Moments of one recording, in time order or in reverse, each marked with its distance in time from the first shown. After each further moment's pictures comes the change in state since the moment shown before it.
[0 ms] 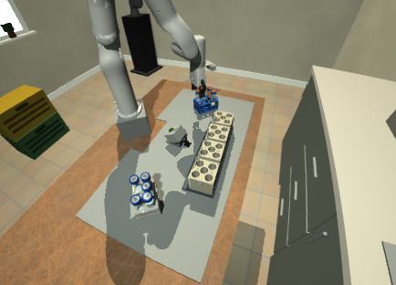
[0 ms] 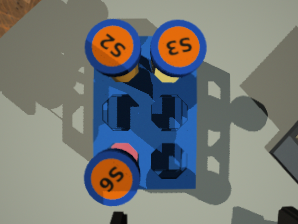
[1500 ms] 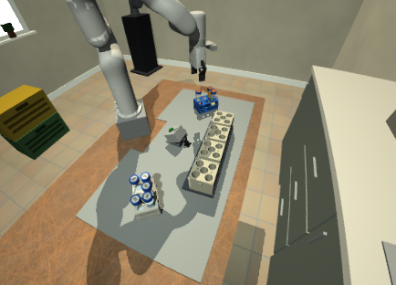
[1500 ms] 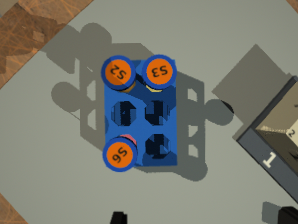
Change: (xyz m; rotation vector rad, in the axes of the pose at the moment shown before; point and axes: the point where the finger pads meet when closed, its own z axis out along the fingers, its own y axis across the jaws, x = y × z) arm -0.001 0.003 -0.099 0.000 0.002 0.025
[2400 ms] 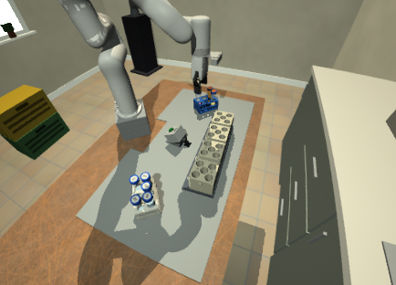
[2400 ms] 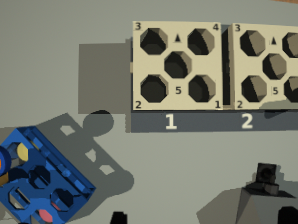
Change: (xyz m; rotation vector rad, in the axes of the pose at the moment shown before) arm -0.037 0.110 0.000 0.002 -0.003 0.769
